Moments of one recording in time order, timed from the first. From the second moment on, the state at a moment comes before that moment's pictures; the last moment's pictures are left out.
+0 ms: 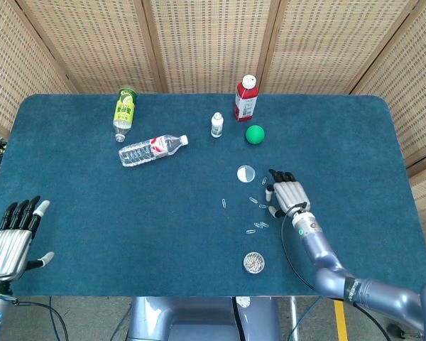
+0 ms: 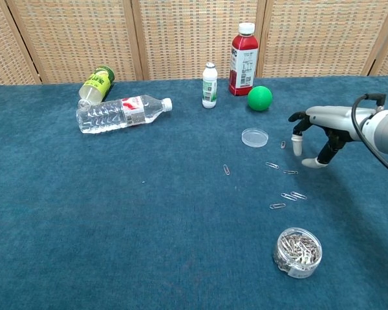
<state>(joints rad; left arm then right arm) -0.10 -1.12 -0.03 -1.80 1.47 1.43 0.34 0.76 -1.54 0.22 -1.39 -0.79 0.83 -0.46</state>
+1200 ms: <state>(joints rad) -0.11 -1.14 -0.02 -1.78 1.44 1.42 0.34 0.82 -1.66 0.18 -1.24 -0.70 0.81 -0.48</state>
